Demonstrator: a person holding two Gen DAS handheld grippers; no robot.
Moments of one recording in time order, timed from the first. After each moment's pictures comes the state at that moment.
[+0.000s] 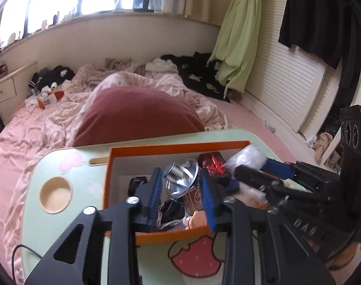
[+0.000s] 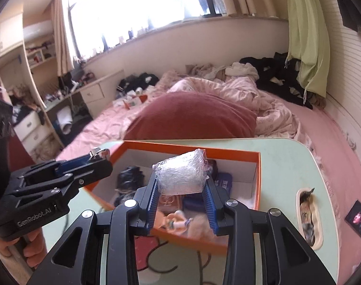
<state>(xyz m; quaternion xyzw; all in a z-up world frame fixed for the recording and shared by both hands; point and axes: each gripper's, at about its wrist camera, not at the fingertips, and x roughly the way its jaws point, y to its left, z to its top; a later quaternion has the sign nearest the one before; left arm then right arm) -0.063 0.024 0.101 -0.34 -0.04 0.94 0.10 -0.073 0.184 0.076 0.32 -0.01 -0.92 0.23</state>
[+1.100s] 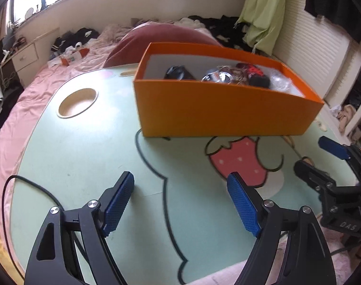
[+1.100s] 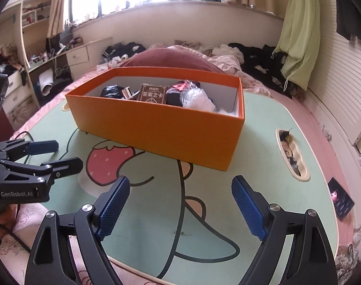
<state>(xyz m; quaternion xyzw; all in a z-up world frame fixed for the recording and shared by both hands) 0.008 0.008 0.016 -0.43 -0.03 0.90 0.01 0.005 0.205 0.006 0.36 0.07 -0.91 0.18</state>
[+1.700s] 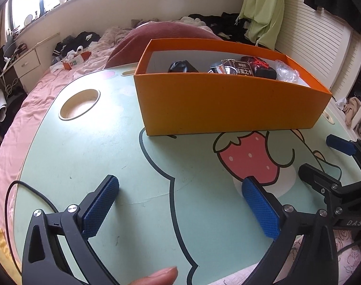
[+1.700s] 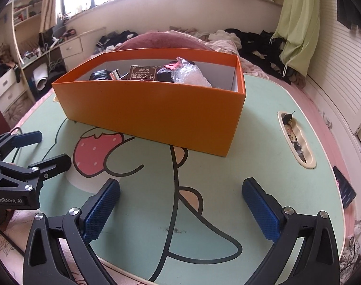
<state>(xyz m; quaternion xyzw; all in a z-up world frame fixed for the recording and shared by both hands) 0.008 0.011 0.009 -0.43 -0.01 0.90 0.00 -0.004 0.210 -0.006 0.39 0.07 -0.90 0.17</state>
